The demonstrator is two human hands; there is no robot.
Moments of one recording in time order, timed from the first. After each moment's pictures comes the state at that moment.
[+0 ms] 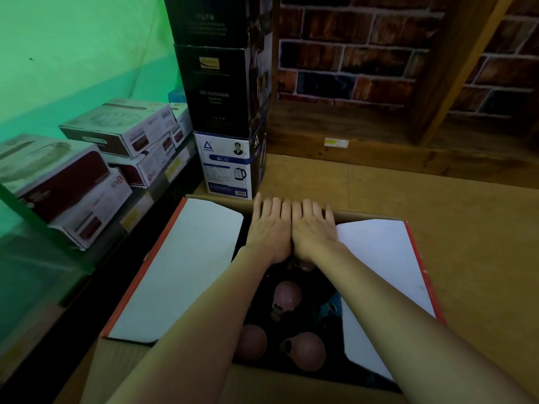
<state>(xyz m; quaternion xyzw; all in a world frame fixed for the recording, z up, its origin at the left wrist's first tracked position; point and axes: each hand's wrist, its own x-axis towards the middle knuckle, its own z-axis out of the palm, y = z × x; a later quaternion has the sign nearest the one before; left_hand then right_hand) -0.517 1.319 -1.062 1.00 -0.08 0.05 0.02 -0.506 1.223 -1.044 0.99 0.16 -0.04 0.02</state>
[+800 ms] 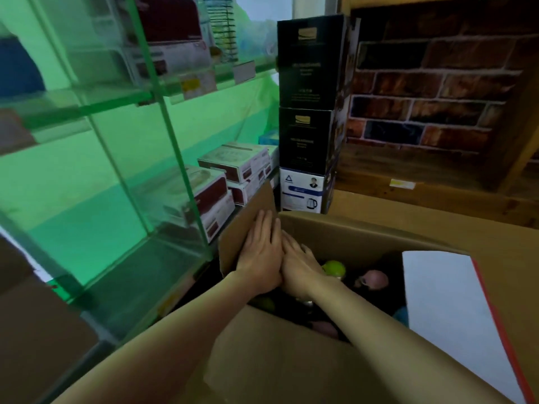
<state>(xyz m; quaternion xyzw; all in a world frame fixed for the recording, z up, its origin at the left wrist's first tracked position) -0.656 1.428 -0.989 1.00 0.06 0.01 0.00 -0.612 1.334 -1.004 0.90 0.40 -0.12 -0.10</state>
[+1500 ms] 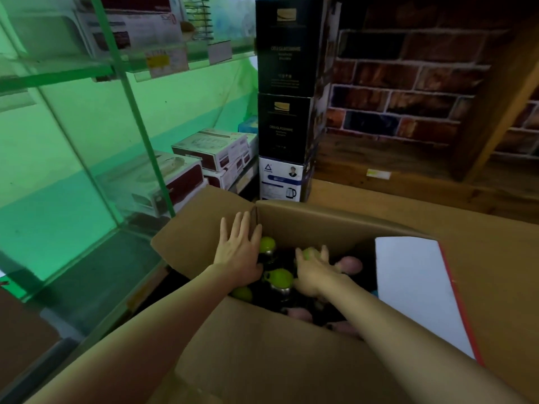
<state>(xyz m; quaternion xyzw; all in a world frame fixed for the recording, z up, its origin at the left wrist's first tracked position) -0.649 1.435 -1.012 1.00 0.05 -0.04 -0.06 -0.594 1.285 -1.033 0.95 0.18 -0.26 0.01</state>
